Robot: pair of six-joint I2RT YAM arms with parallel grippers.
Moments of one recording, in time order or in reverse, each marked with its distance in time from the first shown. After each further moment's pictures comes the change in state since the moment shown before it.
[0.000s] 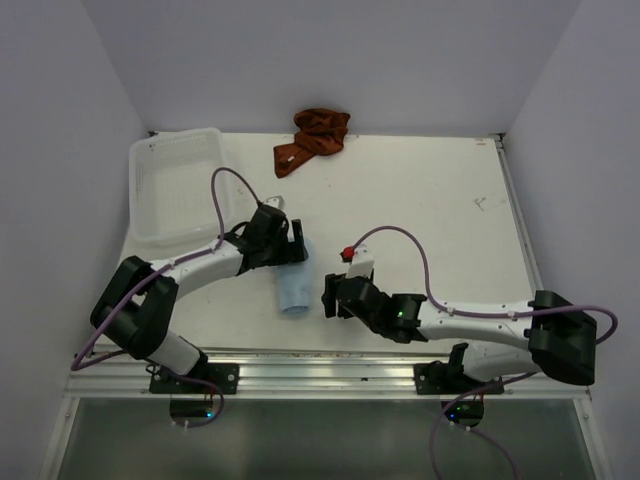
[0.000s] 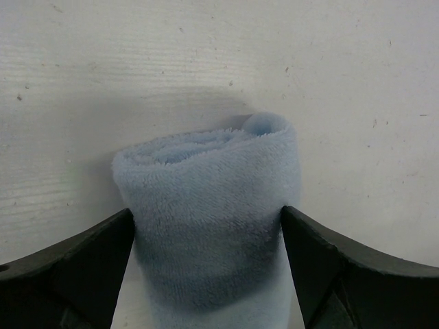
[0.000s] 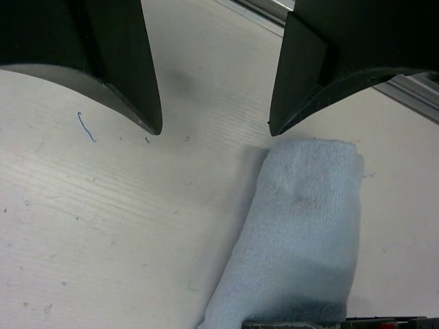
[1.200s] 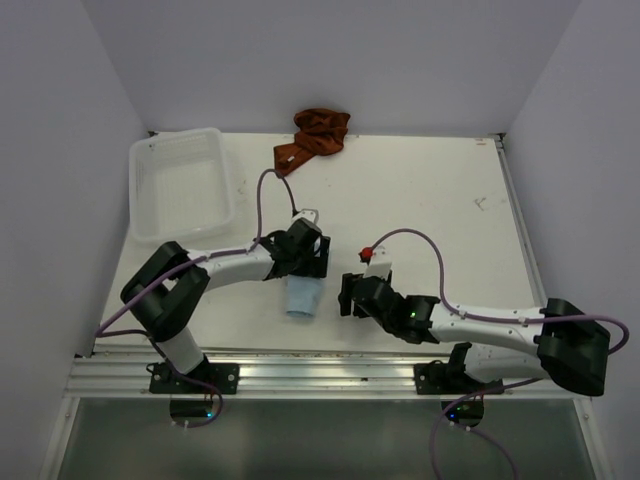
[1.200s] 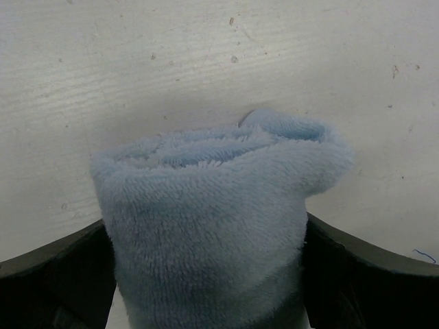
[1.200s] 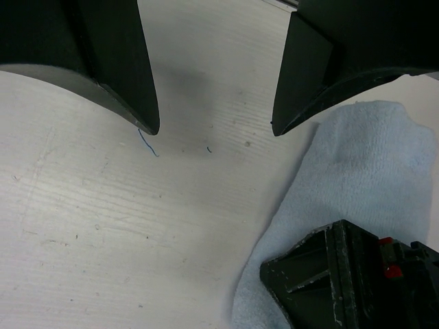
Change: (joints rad) left arm -0.201 0.173 0.107 -0.026 -0.166 0.095; right arm -0.081 -0.095 -0.111 -0.014 0.002 0.024
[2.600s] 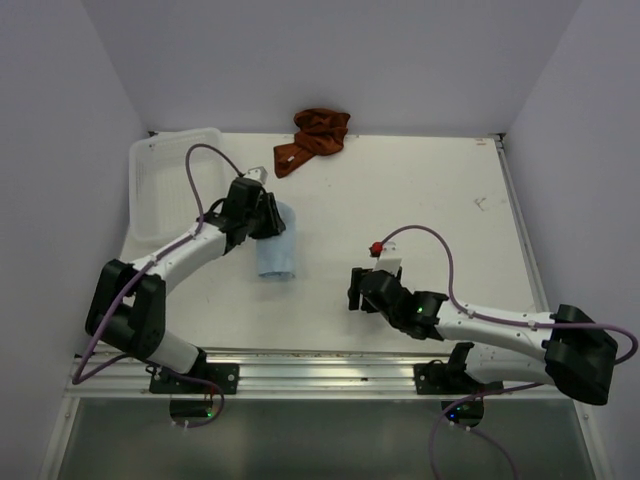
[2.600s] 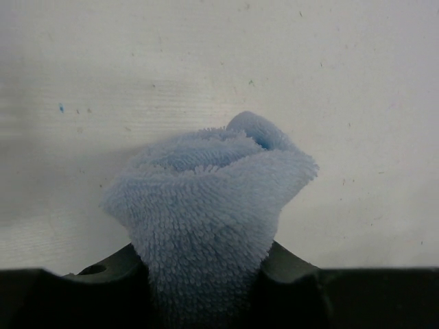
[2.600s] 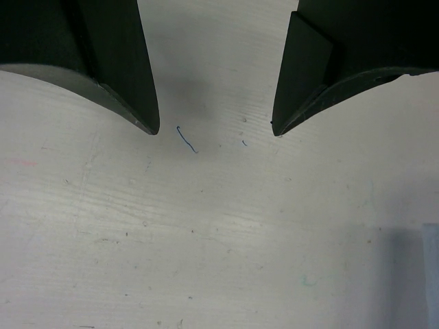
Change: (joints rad) left arm 0.344 -0.187 0.016 0.000 0.236 0.026; right arm -0.071 -0.052 -0.014 -0.072 0.000 -0.002
